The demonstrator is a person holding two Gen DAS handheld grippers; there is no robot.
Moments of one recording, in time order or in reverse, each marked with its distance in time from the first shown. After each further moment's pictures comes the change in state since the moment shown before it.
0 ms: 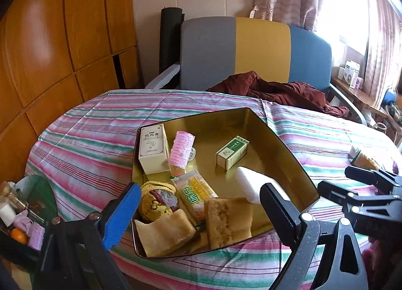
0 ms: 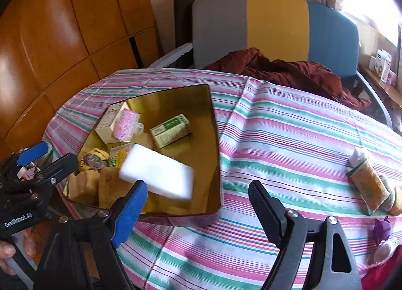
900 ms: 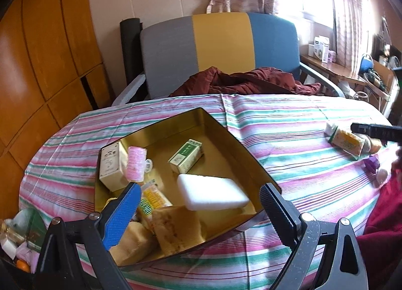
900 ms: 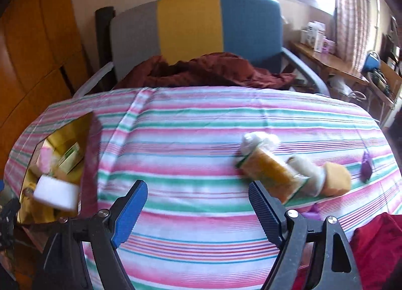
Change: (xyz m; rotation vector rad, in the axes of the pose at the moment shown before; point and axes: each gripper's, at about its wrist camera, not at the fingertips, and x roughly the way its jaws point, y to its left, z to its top) left arm 0.001 -0.075 0.004 0.191 -0.003 -0.087; right arm -0.050 -0.173 -0.004 0.244 -0.036 -0.271
